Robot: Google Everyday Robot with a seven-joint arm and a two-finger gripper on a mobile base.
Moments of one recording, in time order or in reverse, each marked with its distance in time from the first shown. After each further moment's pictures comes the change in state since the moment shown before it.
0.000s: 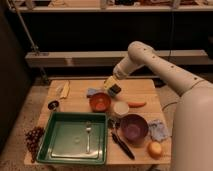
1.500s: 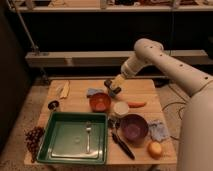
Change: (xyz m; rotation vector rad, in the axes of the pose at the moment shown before) arm -0.030 0.024 -0.037 -0.129 -0.086 -0.033
